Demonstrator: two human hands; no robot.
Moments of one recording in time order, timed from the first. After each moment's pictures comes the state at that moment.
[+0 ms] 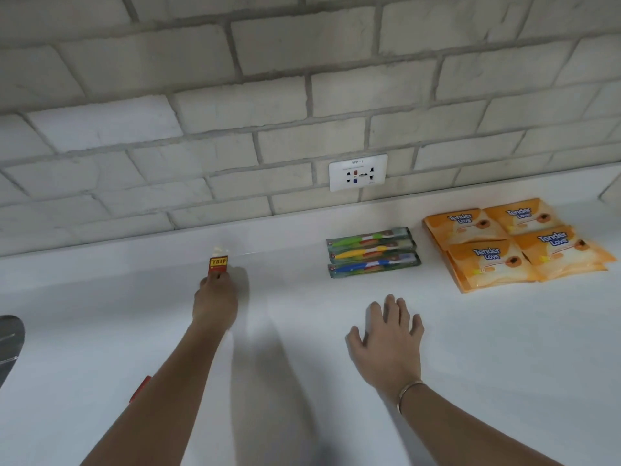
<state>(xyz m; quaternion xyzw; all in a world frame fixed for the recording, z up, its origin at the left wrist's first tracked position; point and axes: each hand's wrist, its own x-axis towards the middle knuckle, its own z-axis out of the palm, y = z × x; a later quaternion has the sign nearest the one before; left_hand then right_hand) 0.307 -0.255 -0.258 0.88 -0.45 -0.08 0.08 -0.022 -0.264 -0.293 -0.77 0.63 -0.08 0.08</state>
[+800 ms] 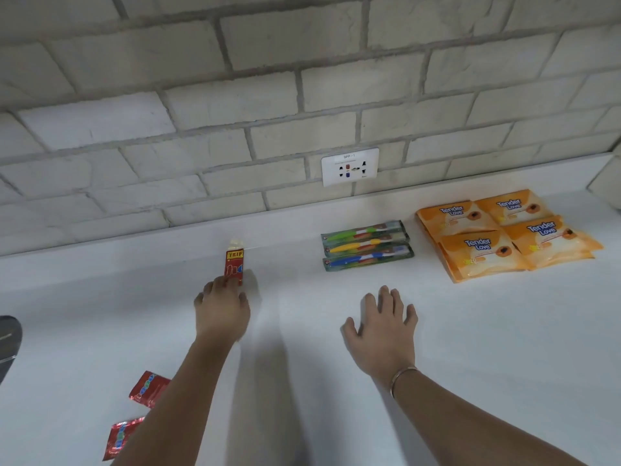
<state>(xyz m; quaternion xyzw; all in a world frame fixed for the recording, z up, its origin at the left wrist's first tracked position) 0.273 -0.231 -0.263 0.85 -0.51 -0.01 0.09 -0.025 -0.268 -0.288 -0.76 0.63 -0.06 0.10</state>
